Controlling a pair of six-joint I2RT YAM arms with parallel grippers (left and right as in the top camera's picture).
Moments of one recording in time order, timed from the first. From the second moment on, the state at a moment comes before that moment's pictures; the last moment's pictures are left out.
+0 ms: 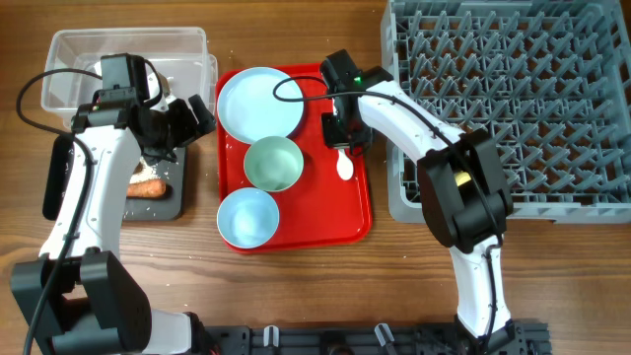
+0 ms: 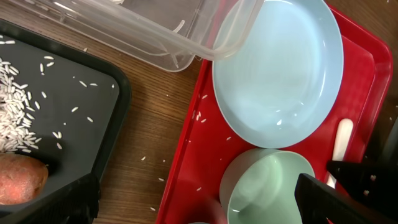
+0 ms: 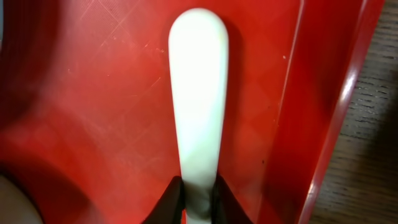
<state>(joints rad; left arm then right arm) 0.11 1.62 1.26 -0.83 0.23 -0.37 0.49 2.26 1.72 -0.91 -0.09 0.34</state>
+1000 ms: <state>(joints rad) 0.11 1.62 1.26 -0.83 0.23 -0.37 0.20 1.64 1.61 -1.18 -0.02 0.22</state>
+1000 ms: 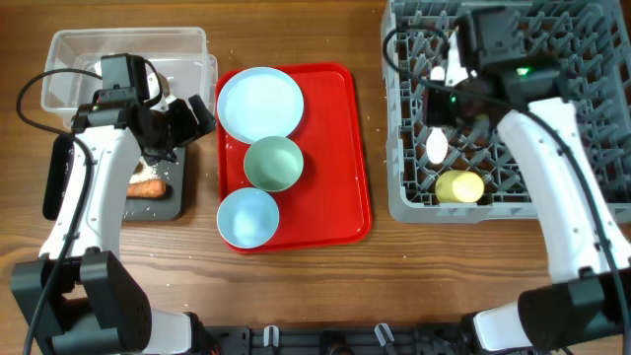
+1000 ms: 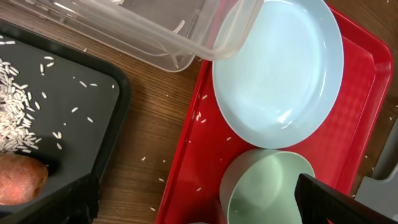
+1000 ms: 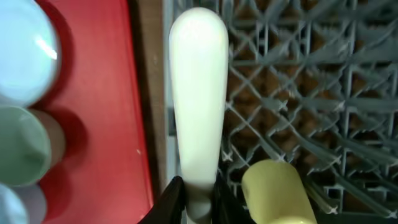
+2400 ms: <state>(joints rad) 0.11 1.62 1.26 -0.83 0.20 -0.37 0.48 2.08 1.64 -0.42 -0.20 0.37</state>
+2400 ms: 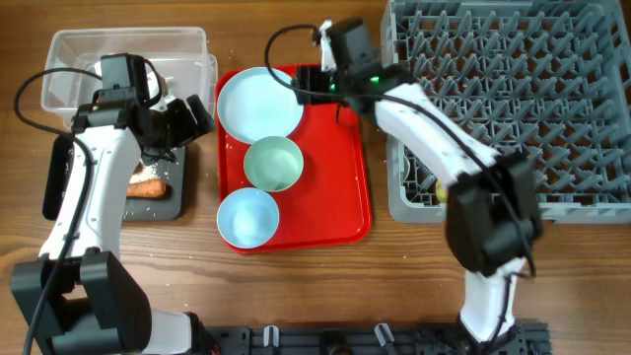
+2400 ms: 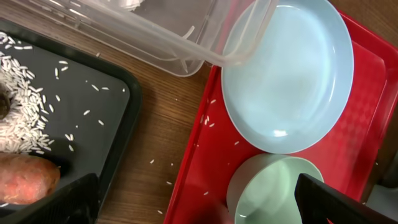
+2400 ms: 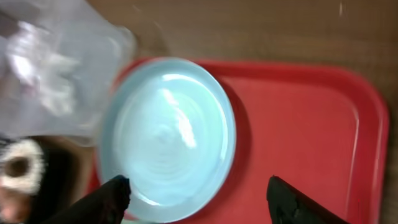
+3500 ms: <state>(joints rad) 0.11 1.62 1.26 -0.83 0.19 -0.37 0.43 2.24 1.68 -0.74 -0.10 0.29</state>
